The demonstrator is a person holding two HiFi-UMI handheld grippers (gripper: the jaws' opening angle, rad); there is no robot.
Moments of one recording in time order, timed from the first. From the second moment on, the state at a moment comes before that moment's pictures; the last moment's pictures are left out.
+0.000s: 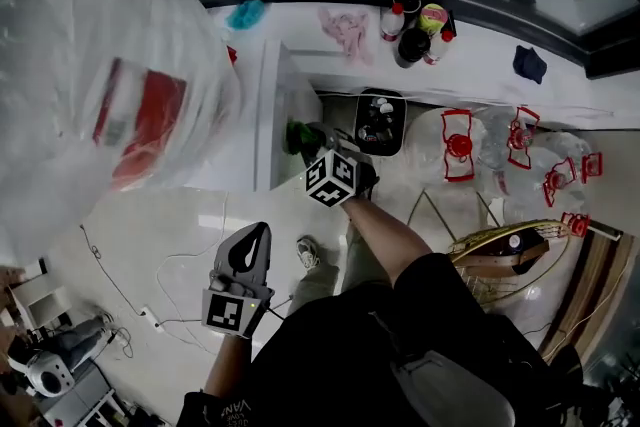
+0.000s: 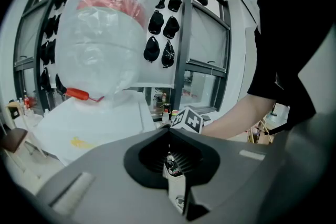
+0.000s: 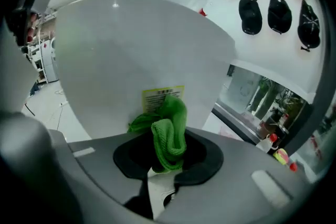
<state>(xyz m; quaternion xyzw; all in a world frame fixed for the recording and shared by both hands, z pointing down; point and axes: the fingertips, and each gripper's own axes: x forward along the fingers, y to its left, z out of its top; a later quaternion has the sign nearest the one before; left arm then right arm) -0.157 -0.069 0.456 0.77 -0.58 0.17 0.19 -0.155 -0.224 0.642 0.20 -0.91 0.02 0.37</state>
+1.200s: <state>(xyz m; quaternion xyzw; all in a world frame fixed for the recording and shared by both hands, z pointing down) -0.150 -0.079 0.458 0.80 -0.55 0.15 0.18 -0.101 -0.249 0.640 0.27 -0.89 0.00 0.37</state>
